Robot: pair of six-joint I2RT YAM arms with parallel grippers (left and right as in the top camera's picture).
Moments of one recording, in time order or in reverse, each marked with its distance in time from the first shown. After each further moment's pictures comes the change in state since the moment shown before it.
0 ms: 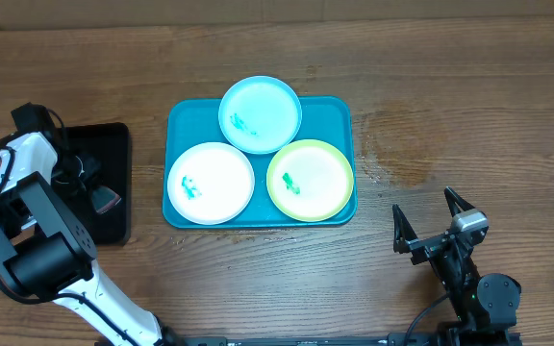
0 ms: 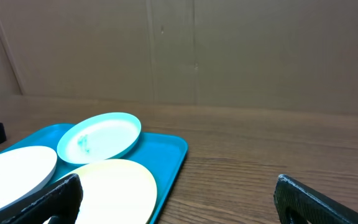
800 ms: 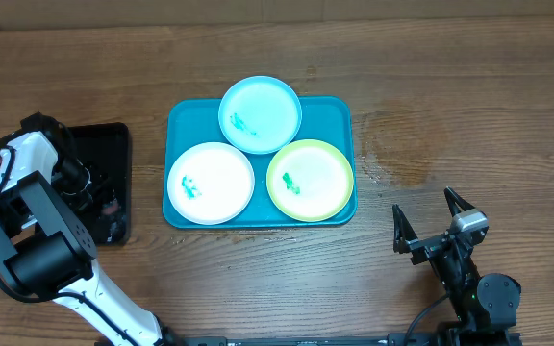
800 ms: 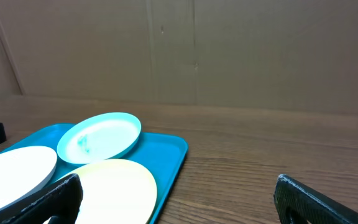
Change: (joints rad) left arm -0.002 0.005 0.005 -0.238 0.069 0.001; right arm 0.000 0.000 0.000 0.000 0.000 -0.001
